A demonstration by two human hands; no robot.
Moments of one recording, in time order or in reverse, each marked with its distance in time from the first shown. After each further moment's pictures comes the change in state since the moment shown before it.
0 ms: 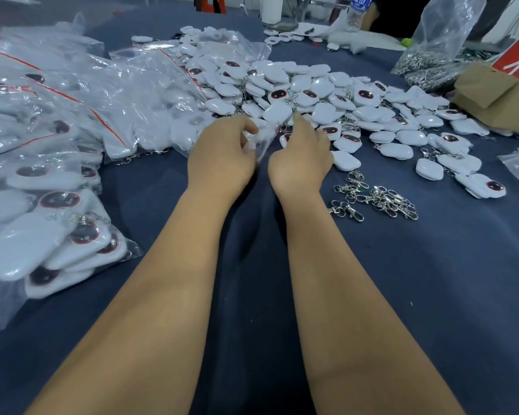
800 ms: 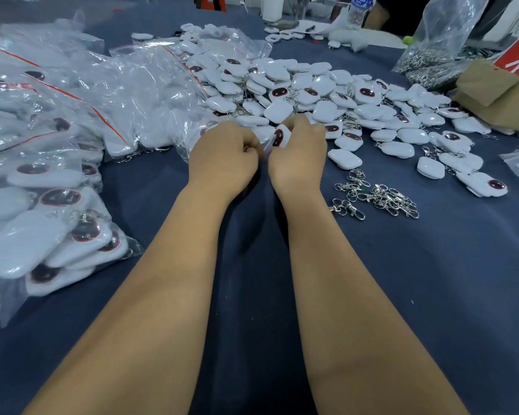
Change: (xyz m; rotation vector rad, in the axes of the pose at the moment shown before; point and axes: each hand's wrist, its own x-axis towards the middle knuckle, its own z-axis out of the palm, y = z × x) left_hand 0.000 0.002 -0.002 0.078 -0.081 0.015; right_hand 0.001 -0.001 0.003 0.151 0.036 -0.022
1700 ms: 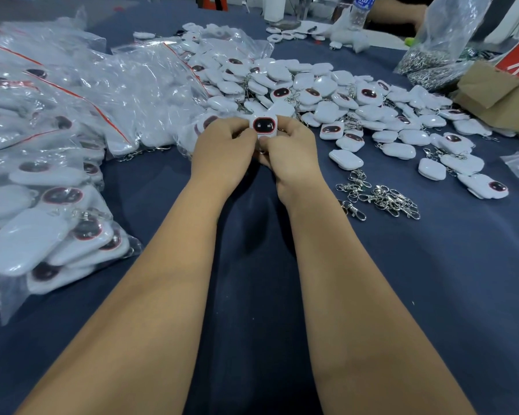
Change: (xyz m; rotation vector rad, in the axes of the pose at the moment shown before) left_hand -0.001 0.006 -0.004 -0.434 0.014 -0.190; right_hand -0.004 -0.014 0.002 1.022 -0.241 0.303
